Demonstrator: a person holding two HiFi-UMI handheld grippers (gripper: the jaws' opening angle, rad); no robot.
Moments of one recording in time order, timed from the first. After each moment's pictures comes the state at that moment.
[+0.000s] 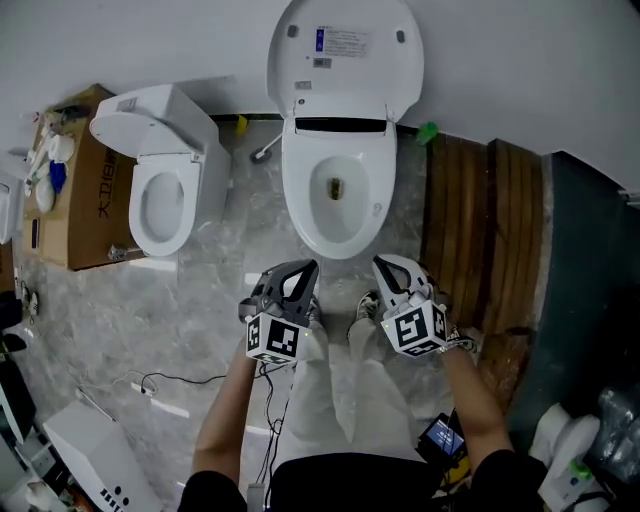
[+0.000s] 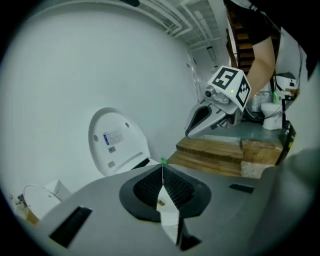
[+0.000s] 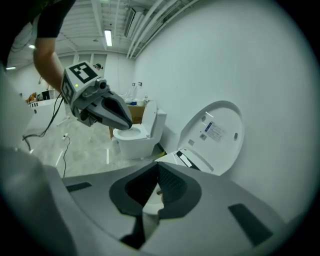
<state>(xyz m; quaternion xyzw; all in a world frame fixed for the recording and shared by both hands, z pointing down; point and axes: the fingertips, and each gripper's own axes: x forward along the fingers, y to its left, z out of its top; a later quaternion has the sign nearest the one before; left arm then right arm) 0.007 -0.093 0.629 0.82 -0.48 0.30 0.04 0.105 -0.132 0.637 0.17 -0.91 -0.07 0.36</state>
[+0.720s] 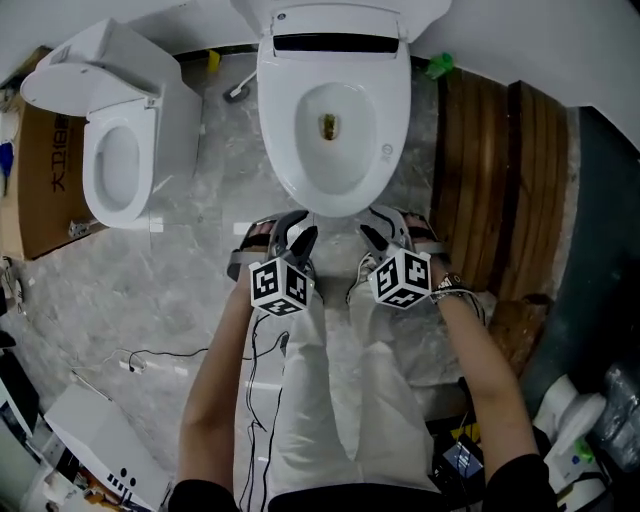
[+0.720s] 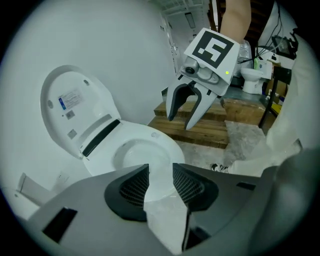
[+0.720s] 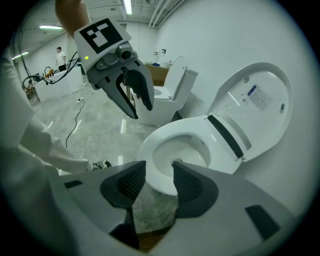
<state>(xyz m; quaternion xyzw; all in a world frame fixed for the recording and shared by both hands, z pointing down) 0.011 -0.084 0.882 0.81 -0.35 0.46 0.05 0.098 -0.111 0.895 0.06 -0.86 -0.10 0.50</state>
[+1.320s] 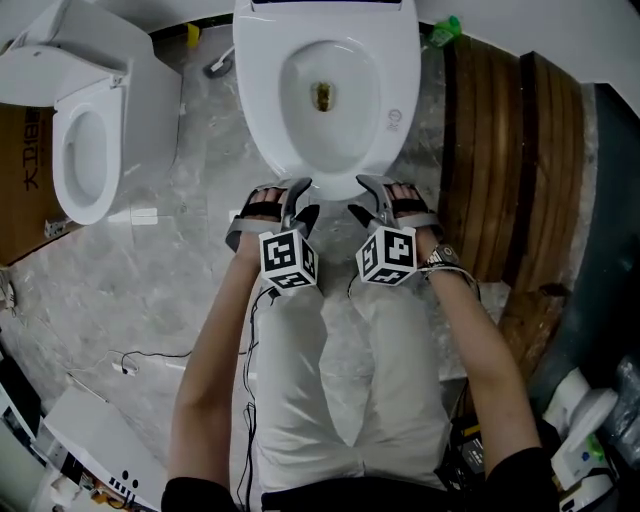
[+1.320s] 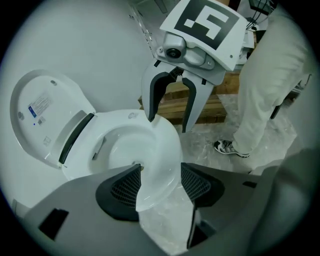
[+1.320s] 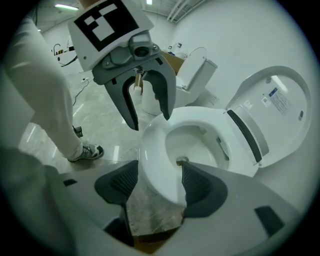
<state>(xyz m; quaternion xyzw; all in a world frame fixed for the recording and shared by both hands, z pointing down) 0.030 -0.086 1.020 0.80 -0.27 0.54 -0.03 0.085 -0.100 1.024 0.04 -0.84 -0.18 0.52</state>
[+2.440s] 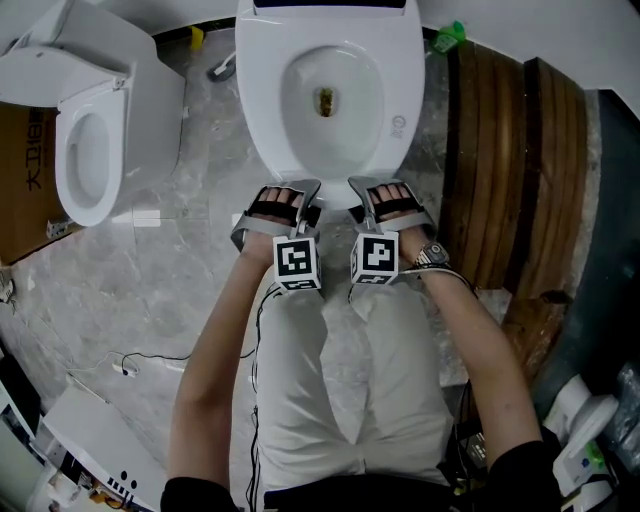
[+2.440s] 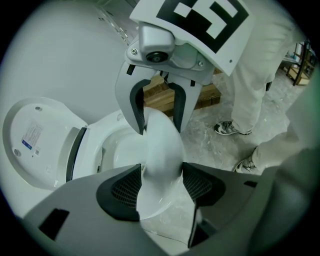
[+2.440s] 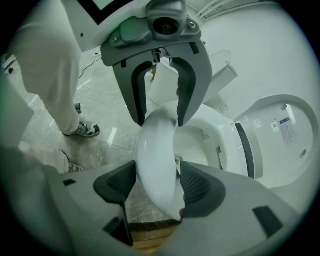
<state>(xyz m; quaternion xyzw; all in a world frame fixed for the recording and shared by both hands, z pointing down) 0.038 -0.094 1.031 0.76 -0.23 0.60 -0.12 0.077 -0.107 1.047 0.00 -0.78 -0.29 0.56</state>
